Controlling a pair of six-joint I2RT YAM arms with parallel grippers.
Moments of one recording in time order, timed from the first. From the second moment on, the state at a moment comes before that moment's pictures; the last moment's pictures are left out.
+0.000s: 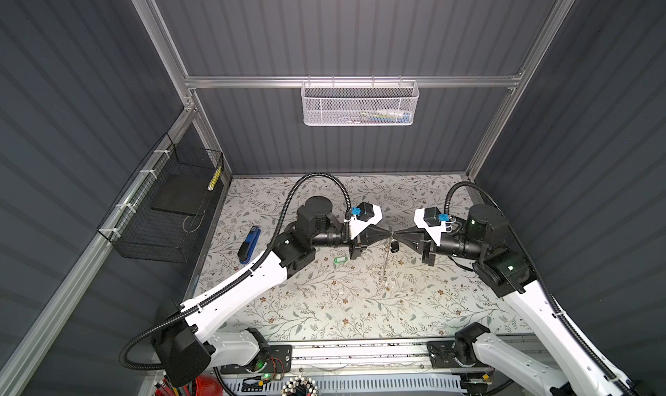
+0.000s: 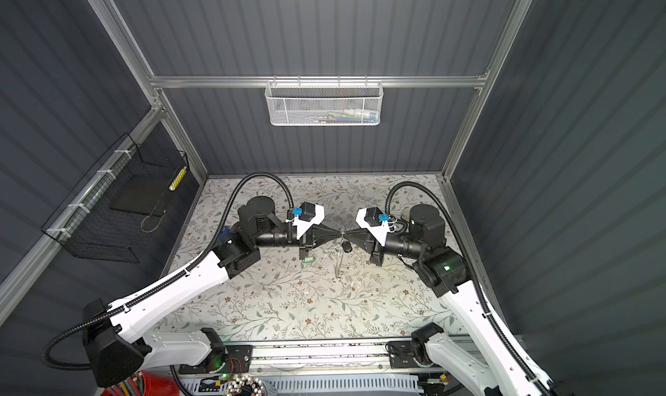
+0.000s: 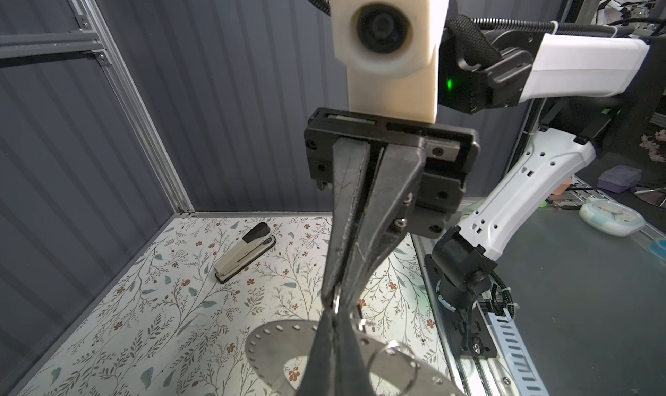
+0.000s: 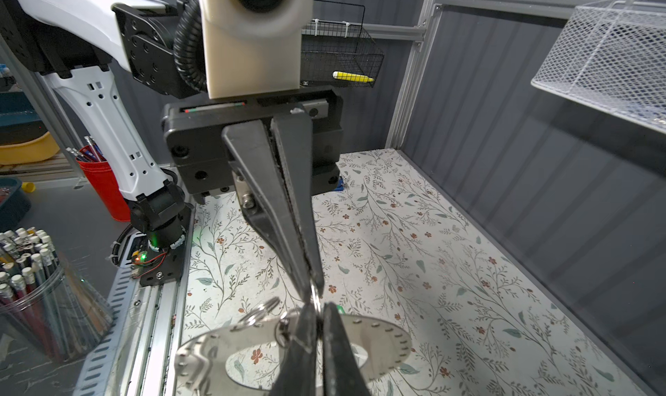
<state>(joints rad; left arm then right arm) -0.84 1.29 1.15 -0.01 0.70 0.18 0.42 0.88 0.99 -0.38 -0.83 -0.30</state>
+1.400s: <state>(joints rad) -0.93 1.42 1.45 -0.53 0.53 0.63 0.46 1.11 1.36 -1.09 -0.66 -0.45</state>
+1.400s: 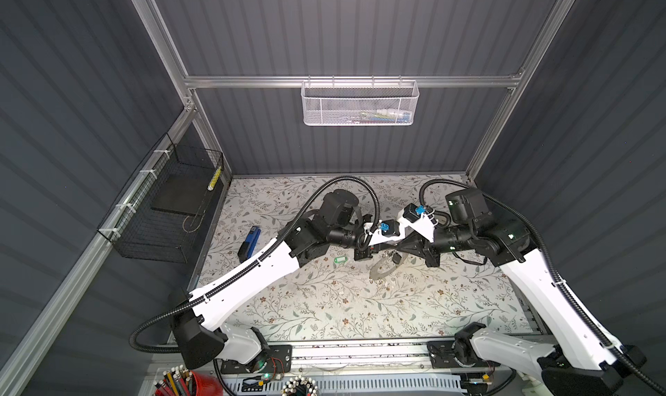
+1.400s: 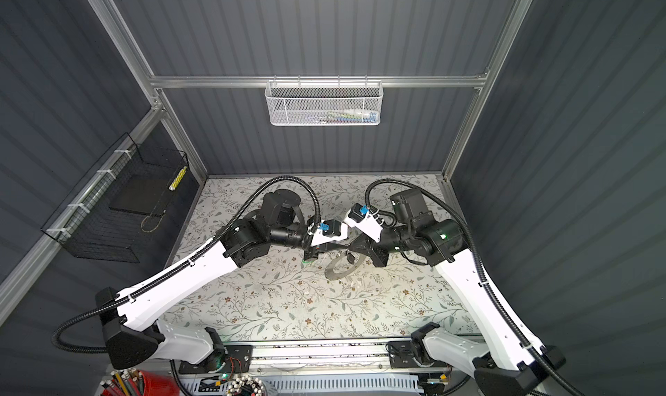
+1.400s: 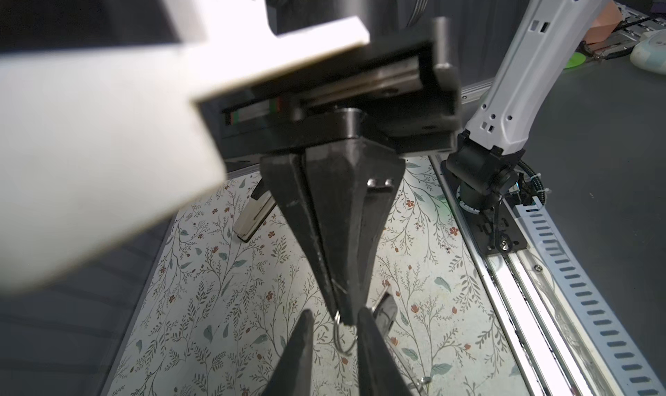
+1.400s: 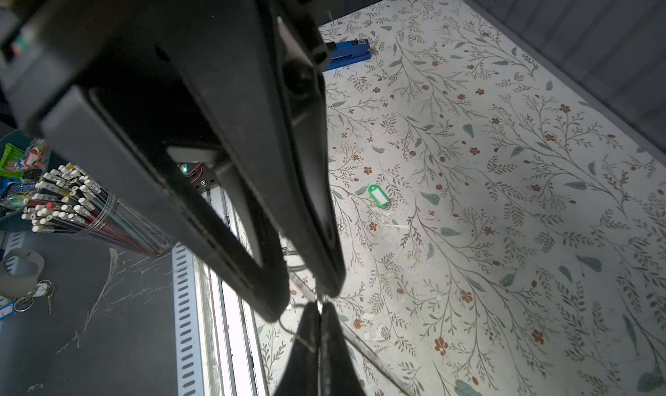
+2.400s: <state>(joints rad) -0.95 1.46 1.50 -0.64 0.48 0.67 0.49 1.12 1.36 -1.10 -0.63 -0.47</state>
